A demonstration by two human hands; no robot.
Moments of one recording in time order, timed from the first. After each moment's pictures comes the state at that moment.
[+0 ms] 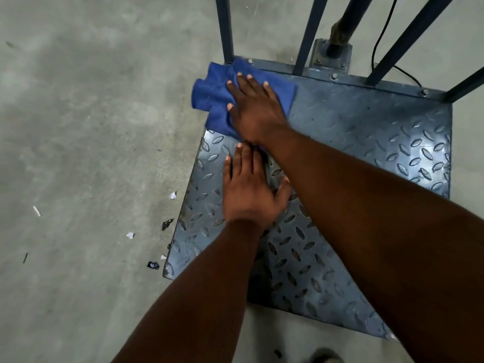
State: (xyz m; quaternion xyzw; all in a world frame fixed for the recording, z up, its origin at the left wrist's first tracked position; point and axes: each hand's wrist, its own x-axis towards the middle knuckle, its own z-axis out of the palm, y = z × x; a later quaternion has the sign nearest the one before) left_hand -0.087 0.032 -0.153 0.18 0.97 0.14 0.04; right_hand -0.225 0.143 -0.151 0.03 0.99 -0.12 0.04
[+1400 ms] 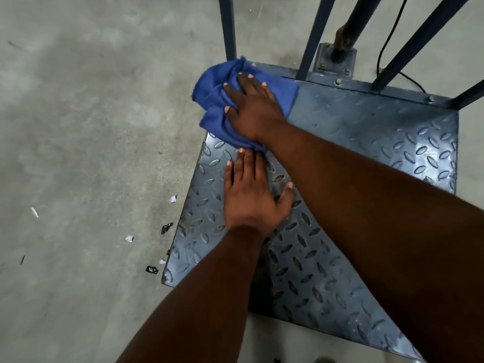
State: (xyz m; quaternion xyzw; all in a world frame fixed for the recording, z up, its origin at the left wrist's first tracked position) left_hand -0.087 0.033 -0.141 0.18 0.97 0.13 0.06; right_hand -0.240 0.146 -0.148 0.02 0.98 -0.18 0.05
